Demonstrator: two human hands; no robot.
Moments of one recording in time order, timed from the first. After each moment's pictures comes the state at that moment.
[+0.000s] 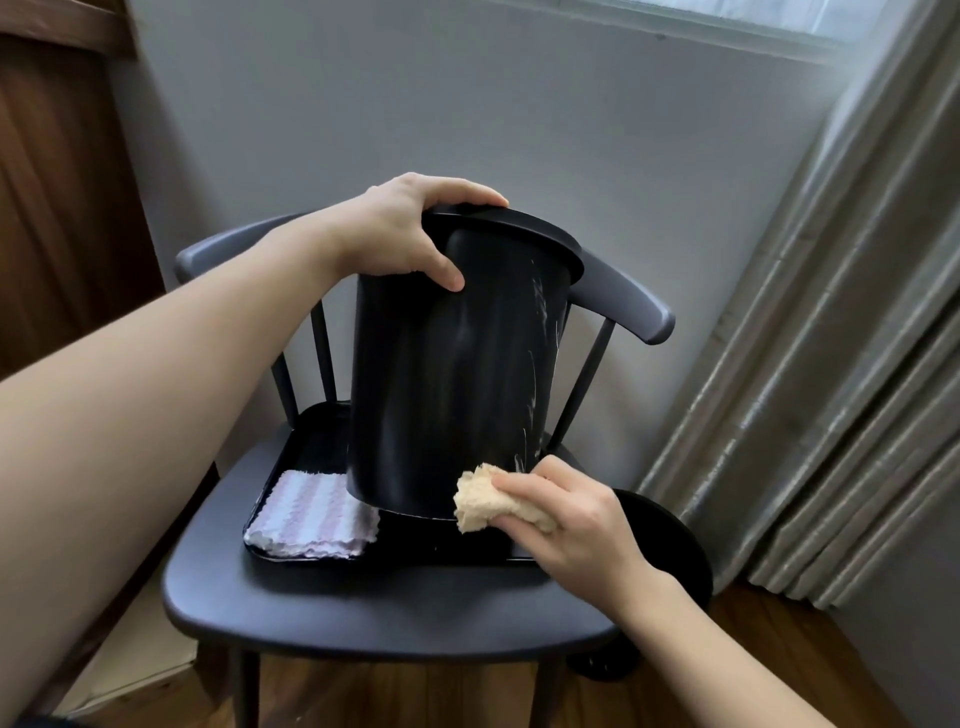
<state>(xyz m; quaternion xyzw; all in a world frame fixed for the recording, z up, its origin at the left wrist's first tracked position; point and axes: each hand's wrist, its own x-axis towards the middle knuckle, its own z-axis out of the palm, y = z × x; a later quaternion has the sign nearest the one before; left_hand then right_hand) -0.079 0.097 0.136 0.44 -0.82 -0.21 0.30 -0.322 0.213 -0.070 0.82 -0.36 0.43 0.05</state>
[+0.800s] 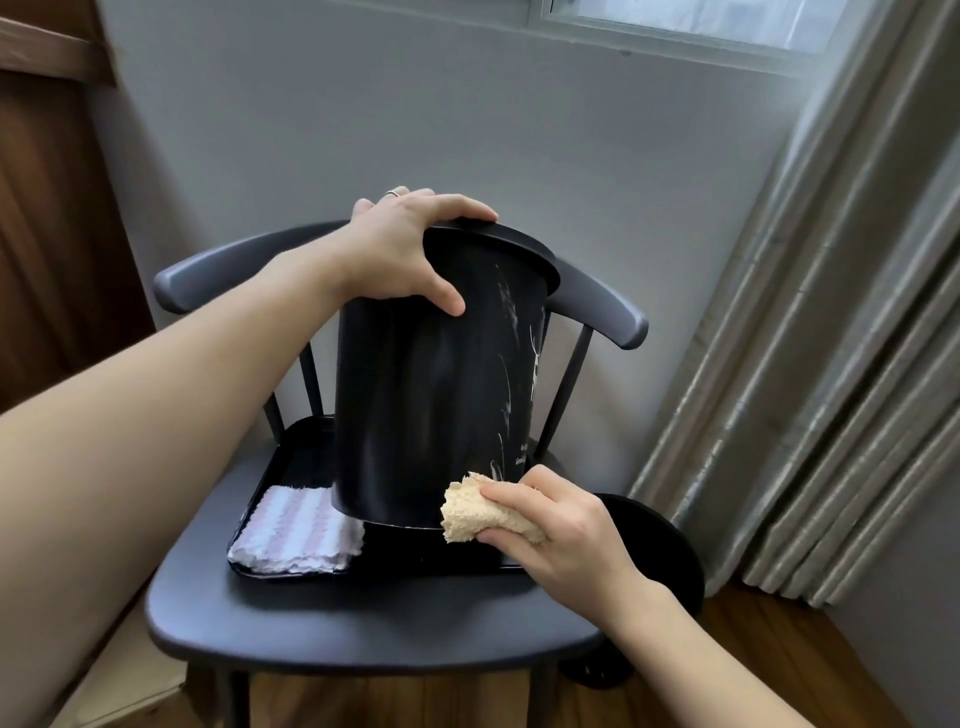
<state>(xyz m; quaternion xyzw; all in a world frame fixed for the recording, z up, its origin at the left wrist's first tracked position) -0.108 0.110 0.138 0.48 -0.83 -0.05 0.29 -0.332 0.220 -0.068 0.83 -0.36 0.42 0.05</state>
